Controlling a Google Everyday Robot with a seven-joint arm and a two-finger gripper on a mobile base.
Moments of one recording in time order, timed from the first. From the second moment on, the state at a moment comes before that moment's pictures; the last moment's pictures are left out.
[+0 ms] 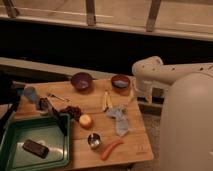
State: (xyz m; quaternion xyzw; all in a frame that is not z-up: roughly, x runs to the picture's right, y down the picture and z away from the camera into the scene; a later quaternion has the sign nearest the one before) arm 0.209 0.071 0.795 -0.20 0.25 0.69 0.65
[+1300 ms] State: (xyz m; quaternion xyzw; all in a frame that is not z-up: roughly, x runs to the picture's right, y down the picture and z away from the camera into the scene) arm 0.209 0.072 0.794 -0.19 0.25 0.69 0.66
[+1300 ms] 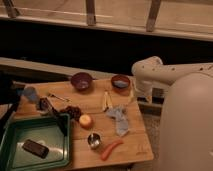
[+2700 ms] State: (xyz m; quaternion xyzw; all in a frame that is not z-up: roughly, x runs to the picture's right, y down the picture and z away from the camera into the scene) arm -0.002 0.014 0.800 -0.21 0.04 0.60 0.77
